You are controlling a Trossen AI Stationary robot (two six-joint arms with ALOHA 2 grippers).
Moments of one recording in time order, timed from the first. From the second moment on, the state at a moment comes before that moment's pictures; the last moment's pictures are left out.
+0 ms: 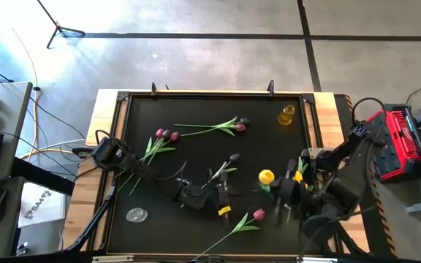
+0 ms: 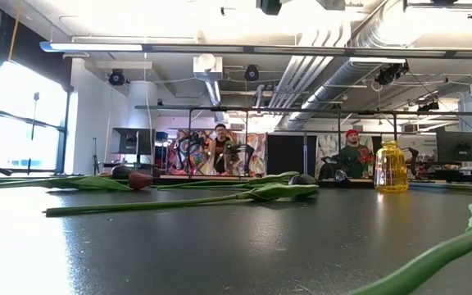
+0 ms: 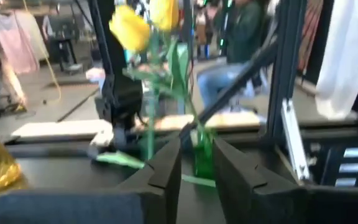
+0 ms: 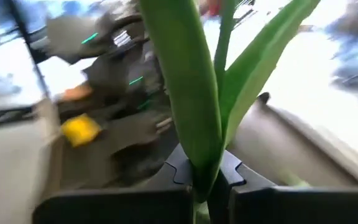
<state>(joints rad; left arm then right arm) -0.44 2.03 1.31 0.66 -0.50 0.05 0.87 1.51 1.67 -0.96 1.05 0.72</state>
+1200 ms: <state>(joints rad) -0.47 2.03 1.31 0.45 -0.49 -0.14 1.32 1.51 1.54 -1.53 0.77 1.56</state>
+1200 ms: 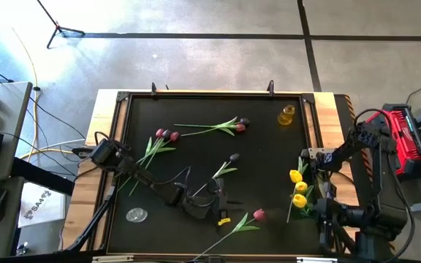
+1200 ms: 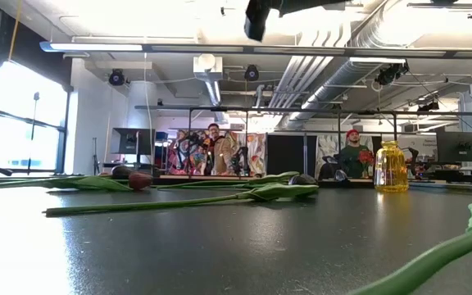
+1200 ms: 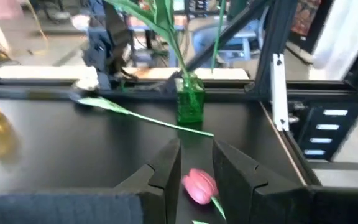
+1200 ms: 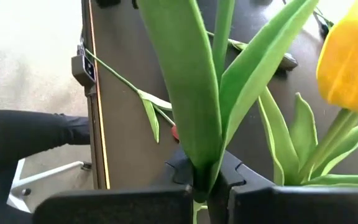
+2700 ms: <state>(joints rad) -0.48 2.03 1.31 0.33 -0.51 -0.19 1.40 1.59 1.54 -1.57 0.83 1.44</state>
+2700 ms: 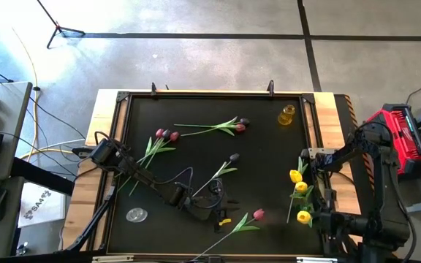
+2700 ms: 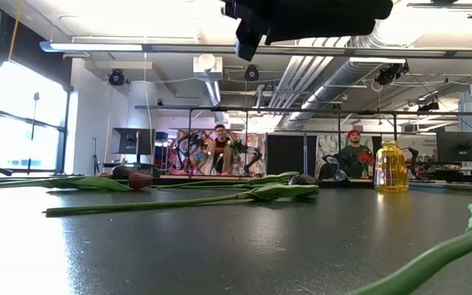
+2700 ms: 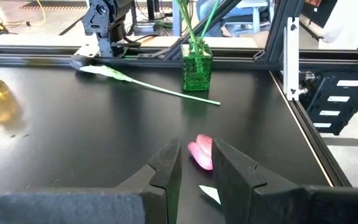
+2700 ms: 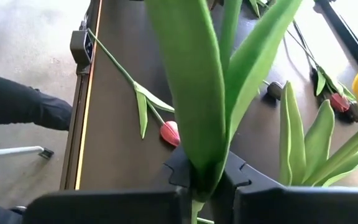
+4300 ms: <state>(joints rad) -0.49 2.03 1.31 0.17 -0.65 -0.23 1.41 1.59 1.41 -1.57 0.78 2.09</state>
